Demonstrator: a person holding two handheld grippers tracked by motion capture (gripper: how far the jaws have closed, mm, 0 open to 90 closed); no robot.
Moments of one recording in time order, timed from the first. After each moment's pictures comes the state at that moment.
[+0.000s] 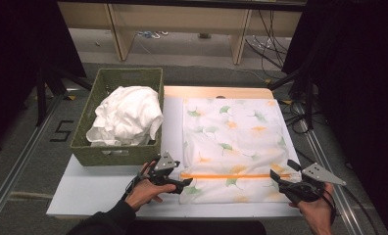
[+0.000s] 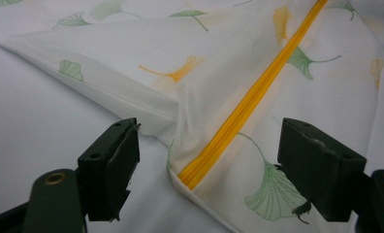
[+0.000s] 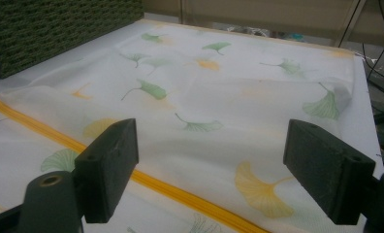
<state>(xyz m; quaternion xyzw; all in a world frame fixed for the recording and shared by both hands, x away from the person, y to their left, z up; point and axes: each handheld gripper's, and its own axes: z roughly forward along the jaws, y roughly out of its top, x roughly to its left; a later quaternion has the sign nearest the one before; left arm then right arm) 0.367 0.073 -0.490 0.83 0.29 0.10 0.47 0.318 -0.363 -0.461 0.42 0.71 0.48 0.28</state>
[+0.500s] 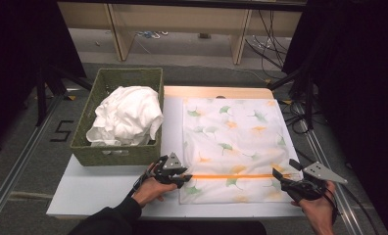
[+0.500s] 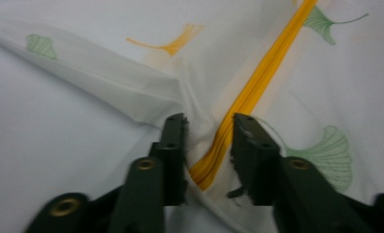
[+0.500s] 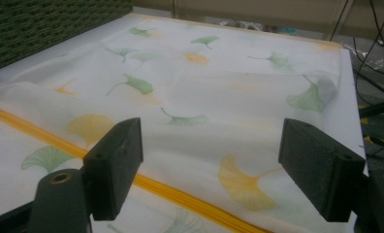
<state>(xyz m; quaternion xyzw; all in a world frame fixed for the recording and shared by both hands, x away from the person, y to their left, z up) 0.376 0.061 -0.498 0.86 0.27 0.09 0.42 0.323 -0.373 -0.462 0.44 0.72 0.46 0.29</state>
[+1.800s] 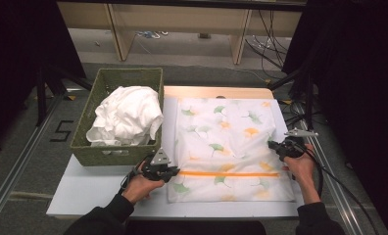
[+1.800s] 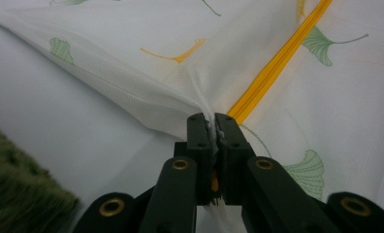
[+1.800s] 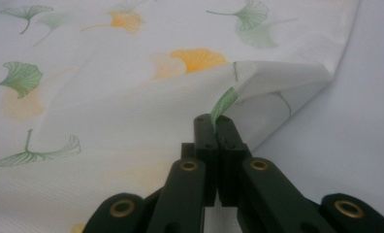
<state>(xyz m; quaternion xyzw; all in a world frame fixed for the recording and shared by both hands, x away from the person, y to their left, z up) 0.375 0.102 -0.485 0.85 0.31 0.11 0.41 0.452 -0.368 -0.476 0.48 0.76 0.39 0.19</state>
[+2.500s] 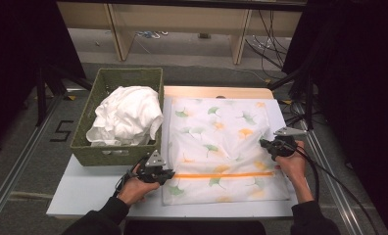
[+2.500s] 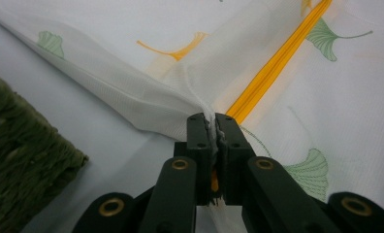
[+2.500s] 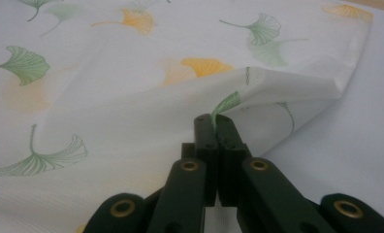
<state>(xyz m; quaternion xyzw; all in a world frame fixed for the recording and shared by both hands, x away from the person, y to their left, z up) 0.372 0.105 -0.491 0.85 0.32 0.10 0.40 0.454 -0.342 -0.470 0.44 0.79 0.38 0.21</state>
